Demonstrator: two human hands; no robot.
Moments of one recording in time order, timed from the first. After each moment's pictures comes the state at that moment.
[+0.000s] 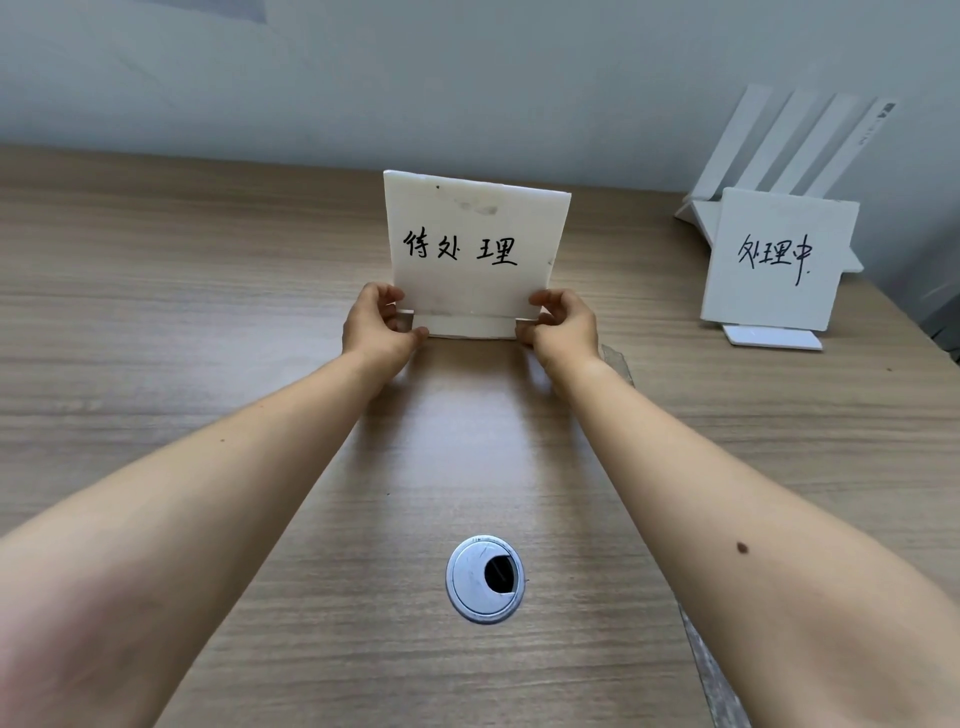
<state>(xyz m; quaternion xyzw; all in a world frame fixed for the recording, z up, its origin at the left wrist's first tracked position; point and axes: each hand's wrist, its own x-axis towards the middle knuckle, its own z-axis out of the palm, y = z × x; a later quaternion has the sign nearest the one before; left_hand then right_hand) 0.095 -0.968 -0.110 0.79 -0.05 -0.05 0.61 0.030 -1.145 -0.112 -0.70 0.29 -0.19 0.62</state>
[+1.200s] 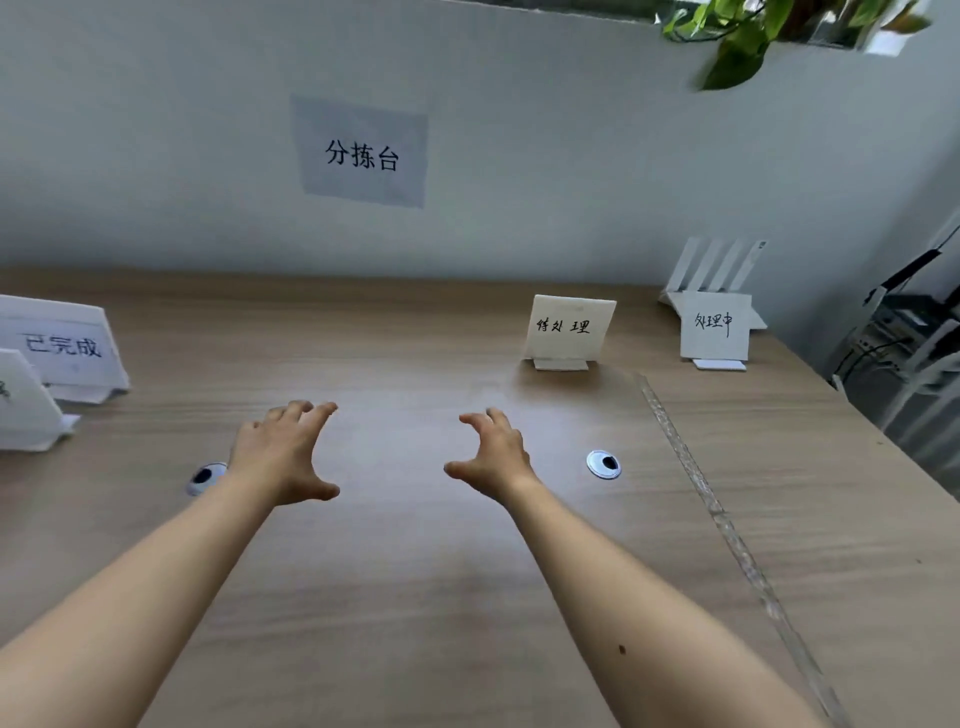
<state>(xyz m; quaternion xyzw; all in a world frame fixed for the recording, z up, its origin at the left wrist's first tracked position) -0.066 -0.535 0.071 0.98 -0.21 -0.04 -0.04 -0.158 -0.760 0.051 -0.92 0.21 0.02 0.33</state>
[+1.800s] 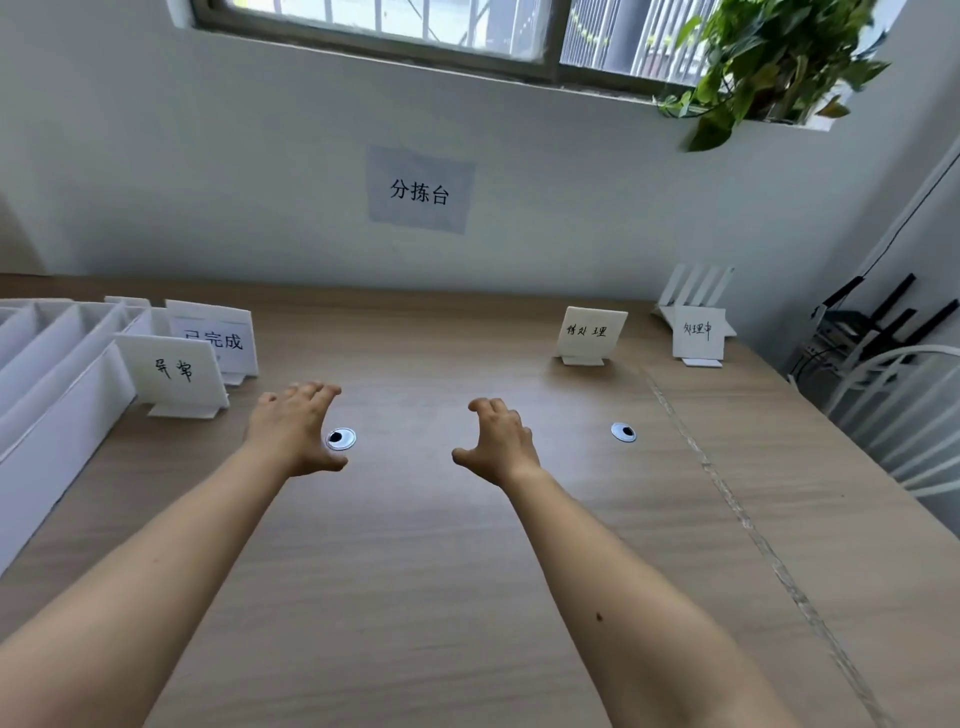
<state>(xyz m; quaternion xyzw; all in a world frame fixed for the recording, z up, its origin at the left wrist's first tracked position) -0.125 -0.330 0.167 0.97 -0.25 0.01 -0.03 -0.230 -0.550 0.149 -0.96 0.19 -0.02 0.19</state>
